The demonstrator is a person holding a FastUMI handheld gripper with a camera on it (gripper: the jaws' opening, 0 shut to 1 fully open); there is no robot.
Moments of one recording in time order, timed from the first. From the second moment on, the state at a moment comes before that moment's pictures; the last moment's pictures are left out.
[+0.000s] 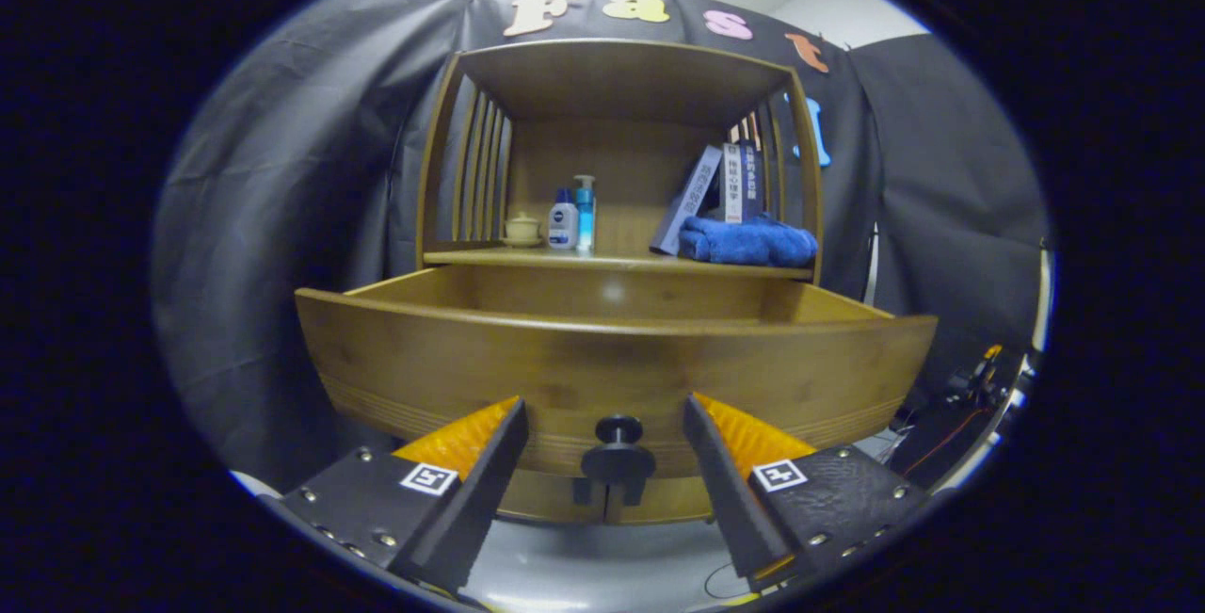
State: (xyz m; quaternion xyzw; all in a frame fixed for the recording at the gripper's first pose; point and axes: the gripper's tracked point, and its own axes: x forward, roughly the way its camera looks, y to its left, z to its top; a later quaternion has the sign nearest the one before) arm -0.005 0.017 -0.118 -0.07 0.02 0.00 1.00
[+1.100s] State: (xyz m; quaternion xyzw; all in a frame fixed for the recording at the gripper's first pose) arm 0.131 0.026 -0.097 -0.05 0.31 0.00 0.95
